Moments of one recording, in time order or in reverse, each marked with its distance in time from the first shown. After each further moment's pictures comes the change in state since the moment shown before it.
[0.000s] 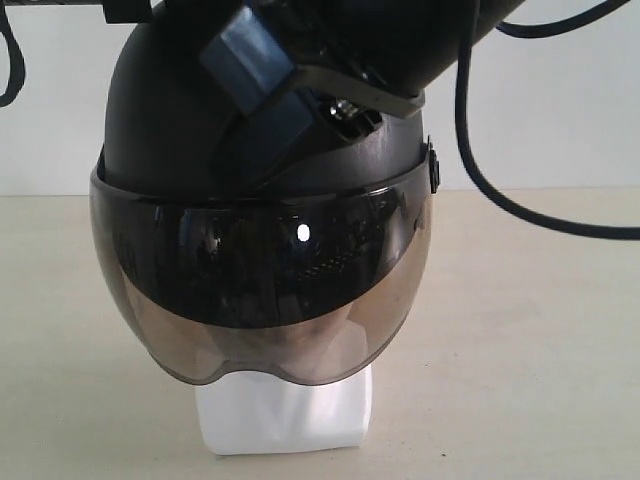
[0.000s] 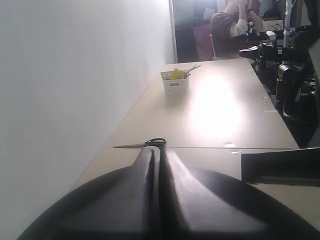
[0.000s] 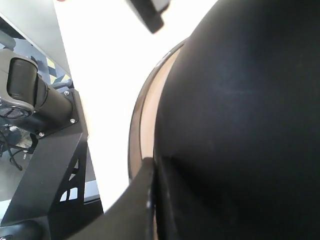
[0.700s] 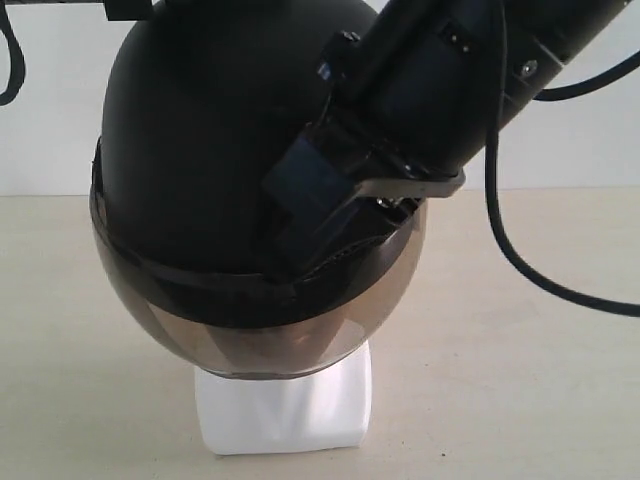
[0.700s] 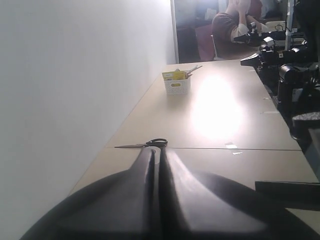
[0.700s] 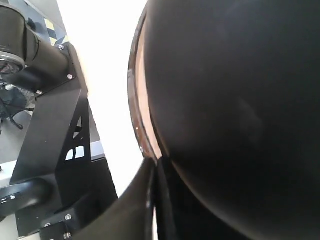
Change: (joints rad) left arm 0.000 0.000 -0.001 0.002 0.006 -0.002; right arm 0.000 -0.013 0.094 -0.033 0.067 0.014
